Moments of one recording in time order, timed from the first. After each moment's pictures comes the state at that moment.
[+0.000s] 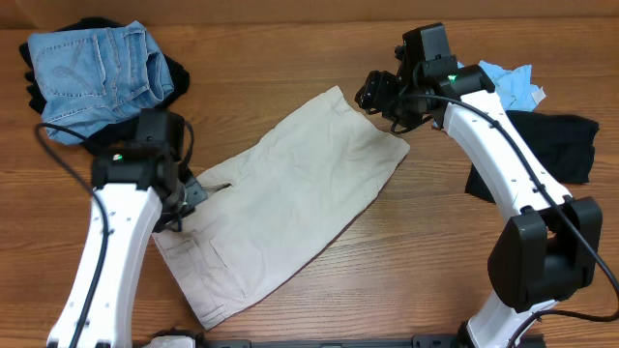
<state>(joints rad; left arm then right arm) -0.04 1.40 1.19 -1.24 -0.14 -0.66 0.25 1.87 1.61 -0.79 -0.29 0.57</state>
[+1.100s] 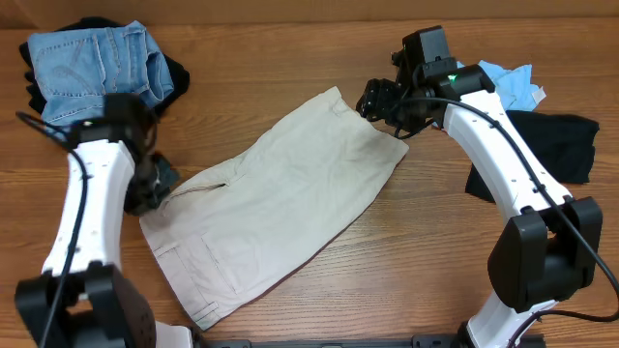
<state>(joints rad) 0.17 1.62 1.33 -1.24 -0.09 -0.56 0.25 1.87 1.61 -0.85 -0.29 0.48</state>
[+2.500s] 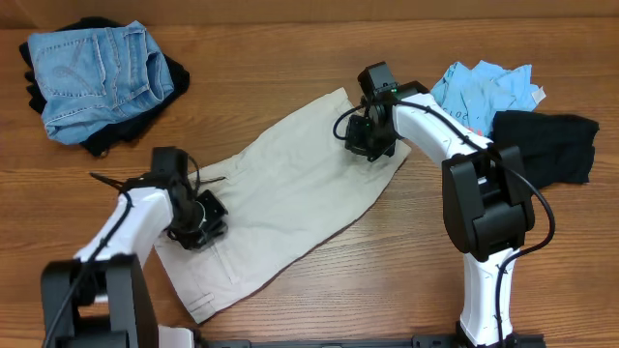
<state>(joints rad) 0.07 1.60 0.81 -0.76 0.29 -0.65 0.33 2.21 1.63 -0.83 -0.22 0.54</state>
